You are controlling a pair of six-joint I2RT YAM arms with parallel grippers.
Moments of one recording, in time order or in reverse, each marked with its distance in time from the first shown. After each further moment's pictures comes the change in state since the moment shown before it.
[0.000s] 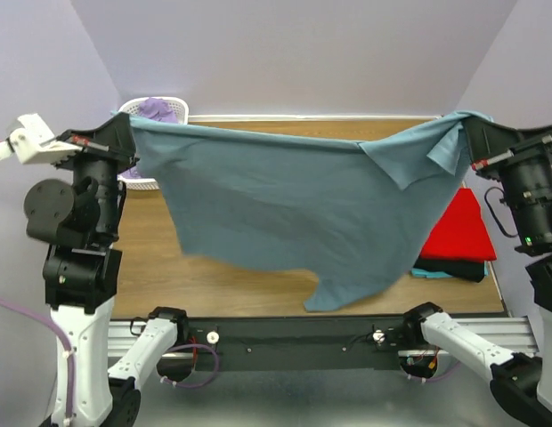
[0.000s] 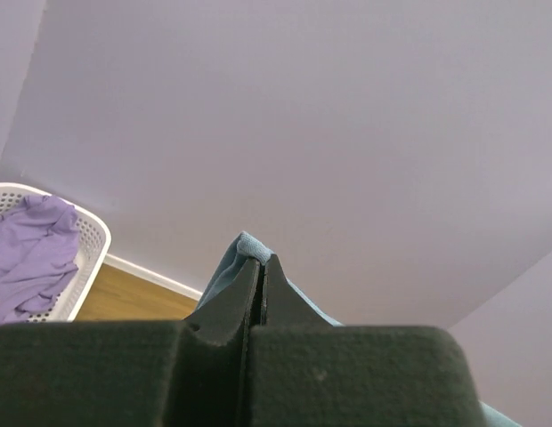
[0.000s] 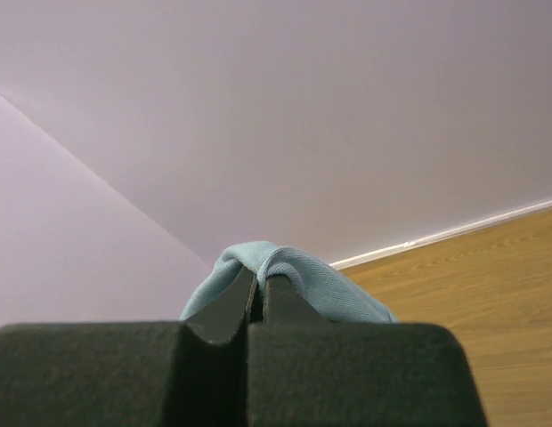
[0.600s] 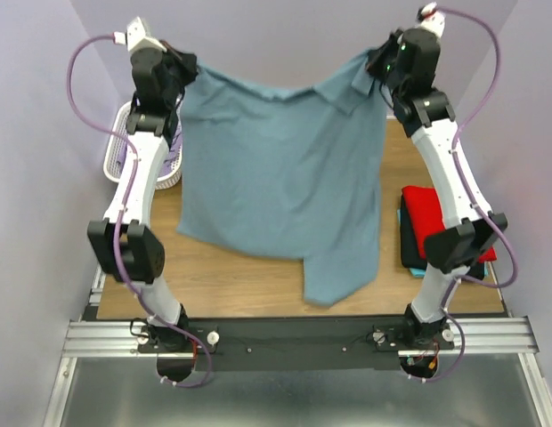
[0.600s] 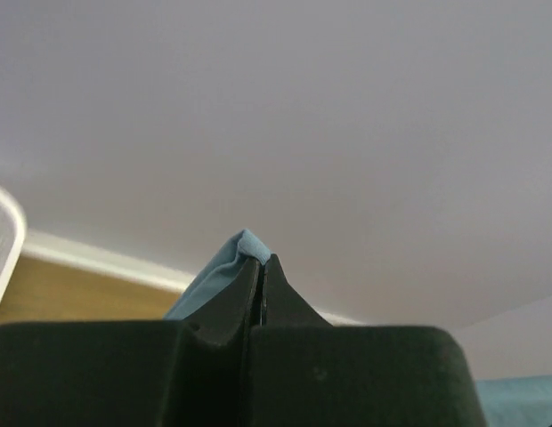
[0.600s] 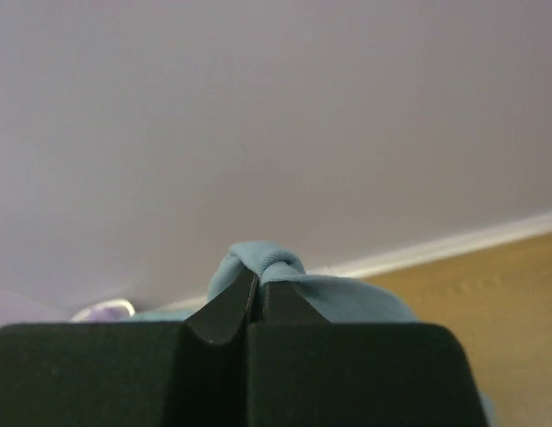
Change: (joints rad) left arm 0.048 0.867 0.279 0.332 0.192 -0.058; right arm -0.101 0.920 0.343 0.227 -0.008 -0.109
